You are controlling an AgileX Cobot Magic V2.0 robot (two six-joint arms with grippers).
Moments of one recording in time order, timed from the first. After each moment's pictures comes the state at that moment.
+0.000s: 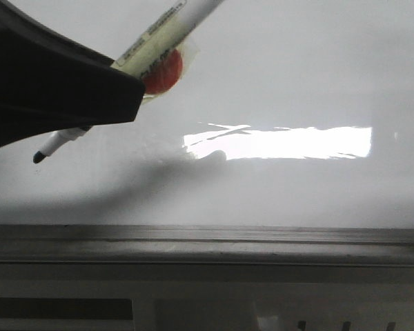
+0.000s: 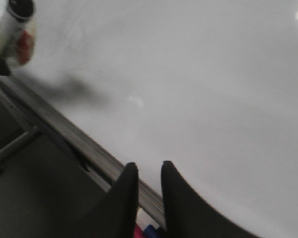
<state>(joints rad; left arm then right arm) -0.94 0.99 -0.41 0.14 -0.22 0.08 0.57 0.59 -0.49 0.32 0.46 -0.33</state>
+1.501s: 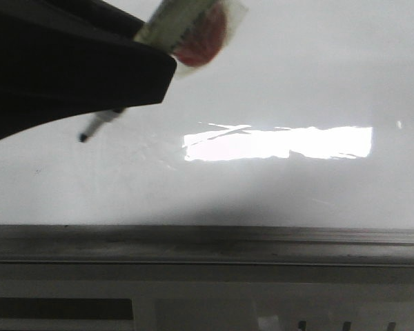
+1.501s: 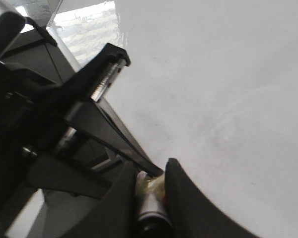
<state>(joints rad) -1.00 0.97 -0.41 0.32 -0.29 0.09 0.96 0.94 -0.64 0.41 0.08 -0.33</state>
